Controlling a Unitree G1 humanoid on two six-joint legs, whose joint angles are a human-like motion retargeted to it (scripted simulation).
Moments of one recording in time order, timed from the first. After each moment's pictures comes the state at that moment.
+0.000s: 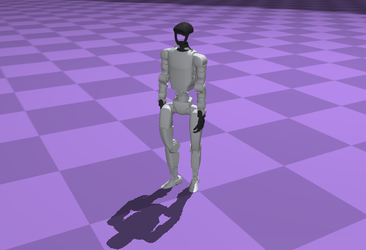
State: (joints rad) left arm 0.03 0.05 0.27 1.55 0.22 0.03 -0.09; right arm 0.01 -0.08 -0.01 1.51 -0.35 0.10 0.22; waist -0.30 0.03 -0.14; left_leg -0.02 -0.02 0.15 -0.01 -0.07 0.02; right_leg -0.06 -0.03 -0.58 -0.01 0.01 -0.10
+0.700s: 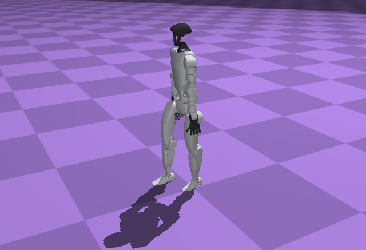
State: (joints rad) left arm -0.03 0.11 0.21 1.58 0.31 0.08 -0.18; right arm 0.02 -0.10 -0.05 1.46 -0.28 0.08 0.16; waist -0.29 0.07 -0.03; left_leg 0.04 -0.07 0.16 -0.03 -0.10 0.08; right_leg -0.25 -0.06 -0.15 0.11 0.13 -0.03
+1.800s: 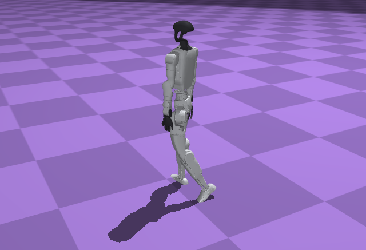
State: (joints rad) left arm 0.02 0.09 0.26 1.56 0.29 0.07 -0.16; right arm 0.00 -0.08 -0.04 1.46 -0.28 0.08 0.18; waist -0.31 0.03 -0.19; left_leg 0.10 0.19 0.68 0.36 0.06 0.04; right_leg -0.14 -0.12 -0.68 0.02 -0.01 -0.11
